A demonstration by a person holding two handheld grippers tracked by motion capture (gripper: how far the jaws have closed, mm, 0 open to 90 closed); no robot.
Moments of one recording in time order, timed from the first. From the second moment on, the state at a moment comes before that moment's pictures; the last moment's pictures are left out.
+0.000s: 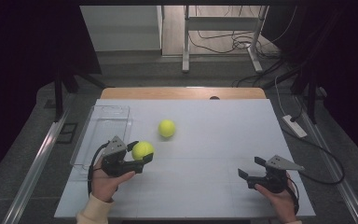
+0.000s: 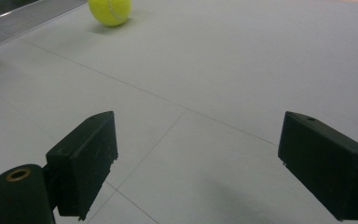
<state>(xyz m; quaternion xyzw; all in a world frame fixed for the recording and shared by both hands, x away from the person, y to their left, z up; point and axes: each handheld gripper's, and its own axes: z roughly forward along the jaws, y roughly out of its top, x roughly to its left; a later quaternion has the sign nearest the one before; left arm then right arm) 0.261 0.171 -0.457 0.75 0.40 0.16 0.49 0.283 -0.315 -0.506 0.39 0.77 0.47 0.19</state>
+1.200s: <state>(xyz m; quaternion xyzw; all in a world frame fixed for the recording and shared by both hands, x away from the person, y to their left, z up) 0.271 0.177 -0.443 0.74 0.41 0.17 0.51 0.283 -0.318 -0.505 0.40 0.76 0.48 0.19</state>
